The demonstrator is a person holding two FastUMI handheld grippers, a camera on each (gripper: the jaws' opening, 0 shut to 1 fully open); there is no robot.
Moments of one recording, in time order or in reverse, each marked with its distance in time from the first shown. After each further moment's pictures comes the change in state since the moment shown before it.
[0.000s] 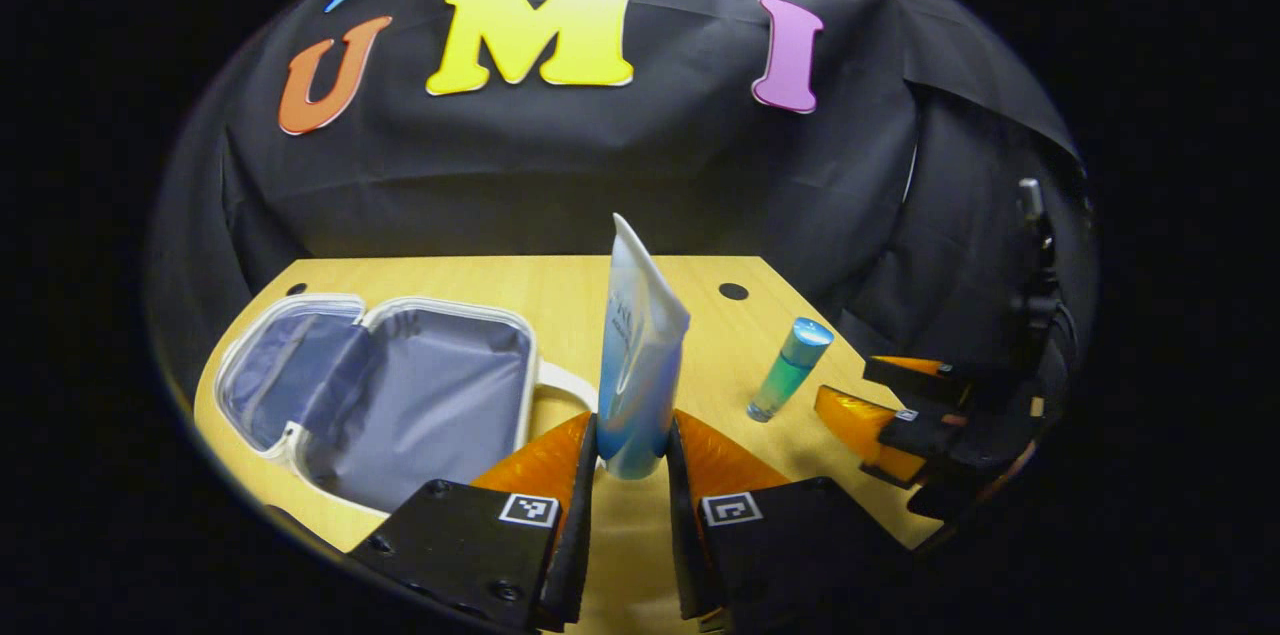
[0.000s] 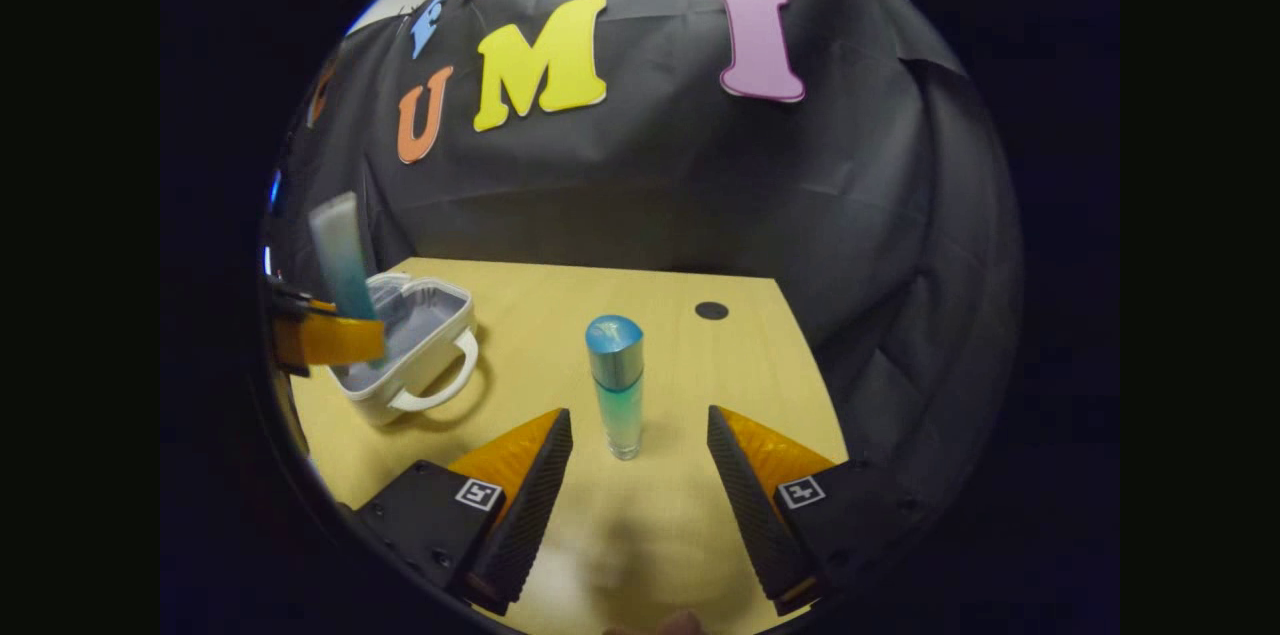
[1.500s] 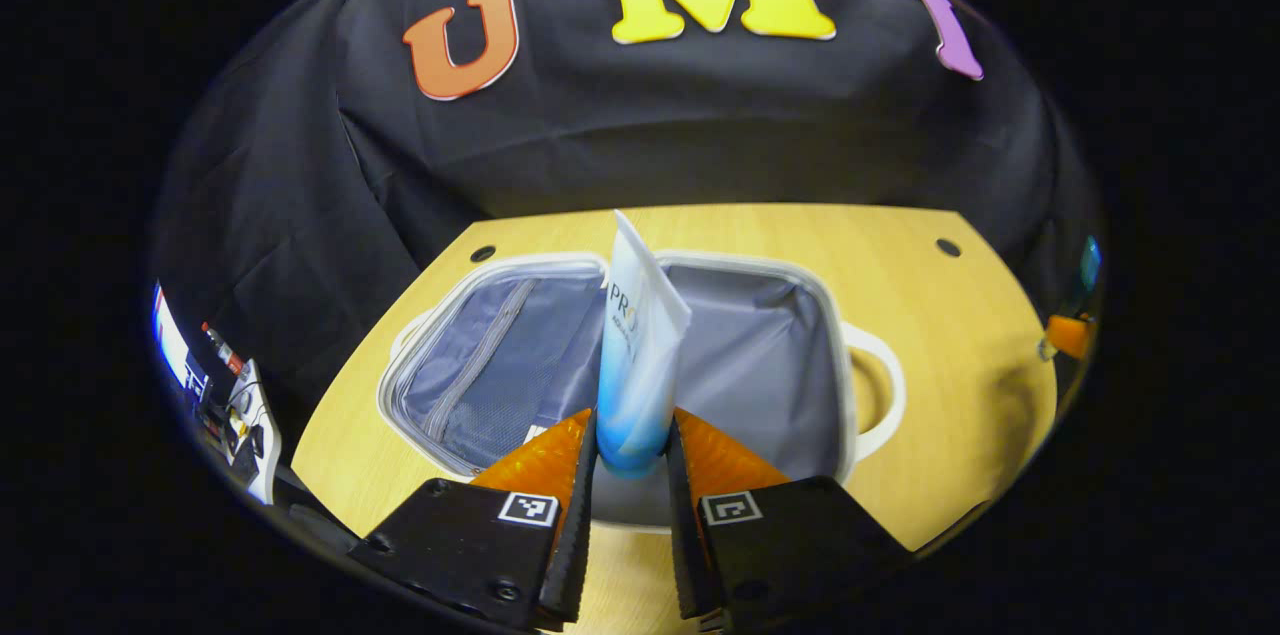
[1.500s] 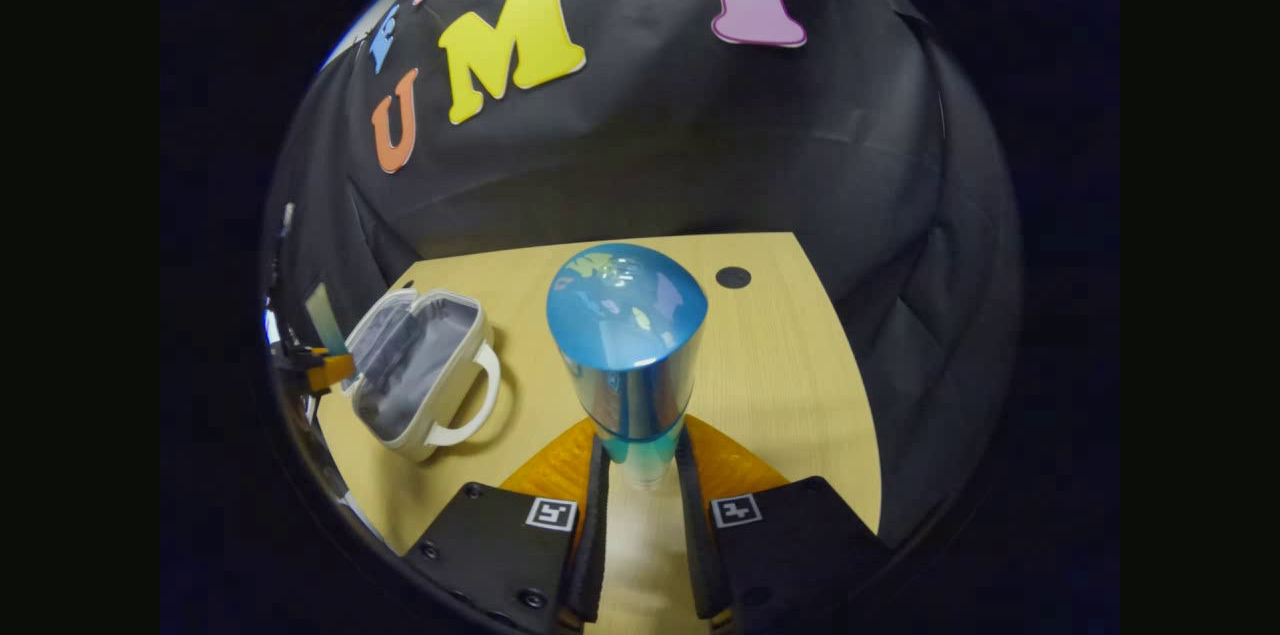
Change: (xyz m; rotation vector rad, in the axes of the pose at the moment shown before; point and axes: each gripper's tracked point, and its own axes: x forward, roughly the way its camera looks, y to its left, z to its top) left arm -0.013 0.198 -0.040 0.010 0.245 0.485; right arm -0.021 0.017 0.036 0.100 0.151 0.050
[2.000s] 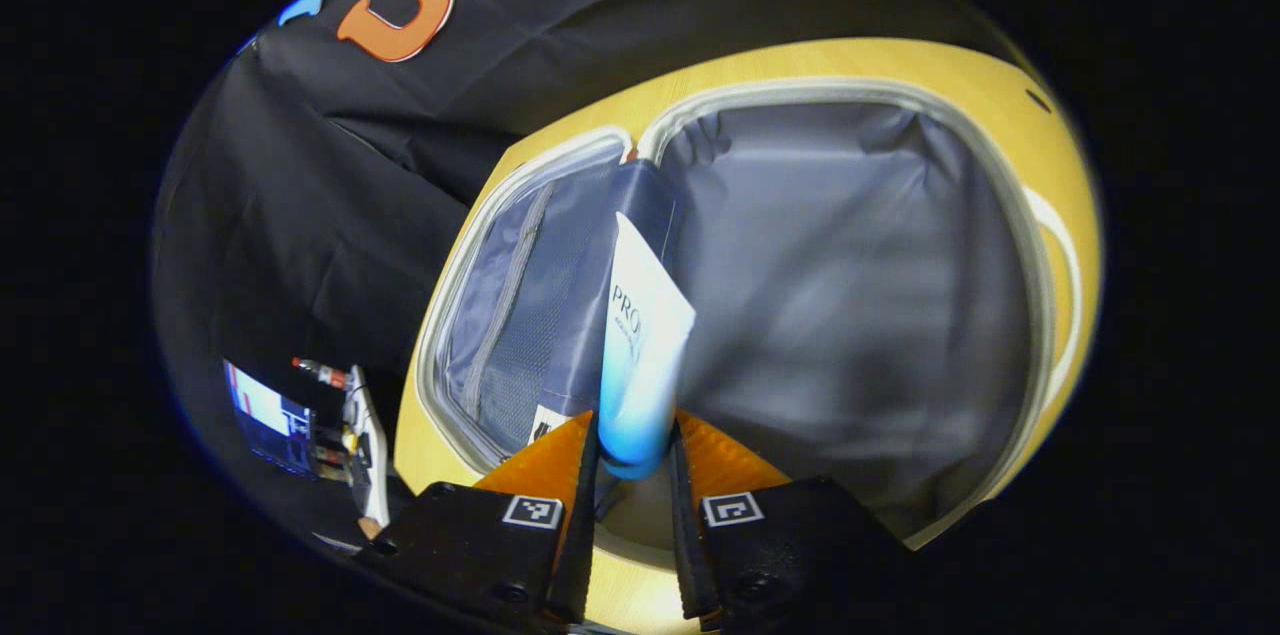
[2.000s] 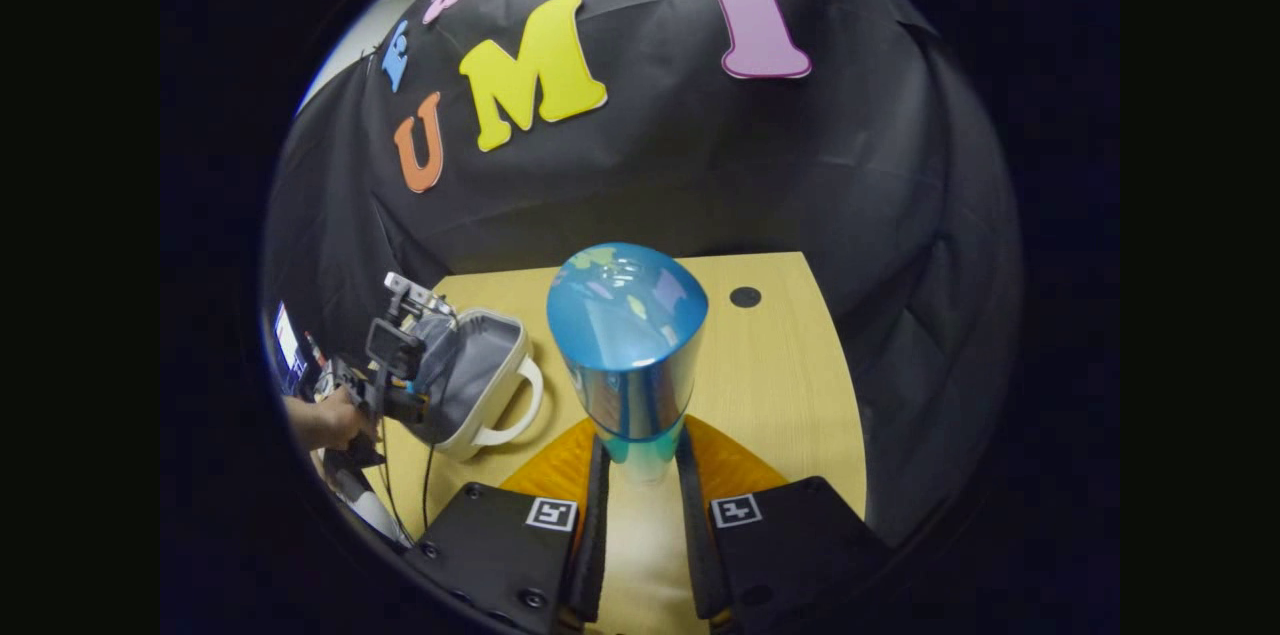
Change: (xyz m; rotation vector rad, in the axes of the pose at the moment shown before) left arm 0.060 0.023 -0.053 0.232 0.387 0.312; right arm -0.045 0.010 0.018 0.005 -0.034 0.072
